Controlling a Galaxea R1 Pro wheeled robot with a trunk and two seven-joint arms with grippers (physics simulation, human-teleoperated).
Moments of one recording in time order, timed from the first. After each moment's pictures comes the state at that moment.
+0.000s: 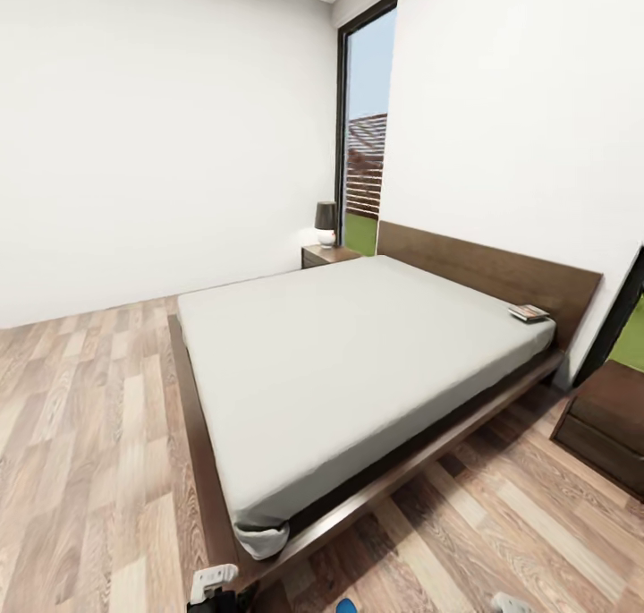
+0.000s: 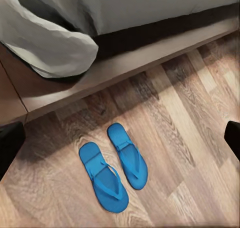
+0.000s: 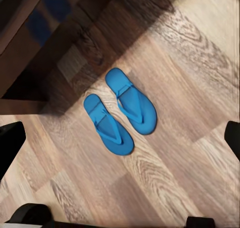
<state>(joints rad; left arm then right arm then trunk) -0.39 0.01 0.32 -0.15 0.00 -0.20 -0.53 -0.45 -0.22 -0.10 0.00 -0.22 0.00 0.57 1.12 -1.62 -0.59</state>
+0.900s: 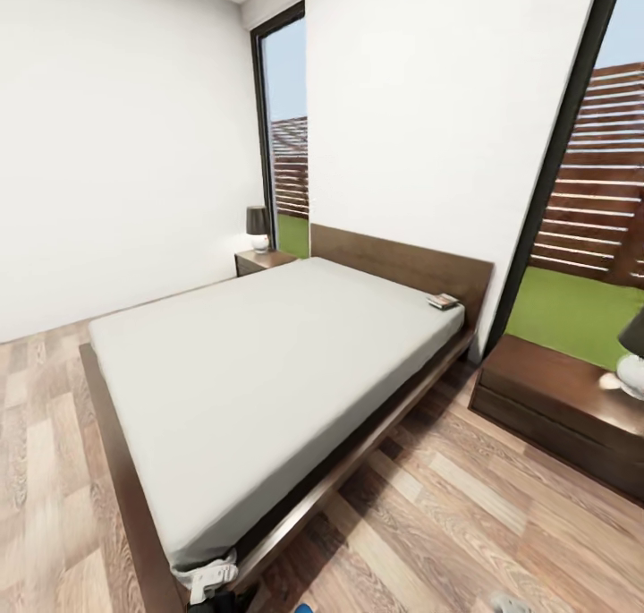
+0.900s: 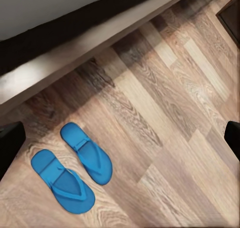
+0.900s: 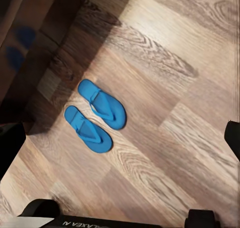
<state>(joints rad) -0.39 0.01 0.32 -0.15 0.00 -0.20 -0.53 -0.45 -0.22 -0.10 0.00 -0.22 0.00 0.57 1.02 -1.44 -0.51</state>
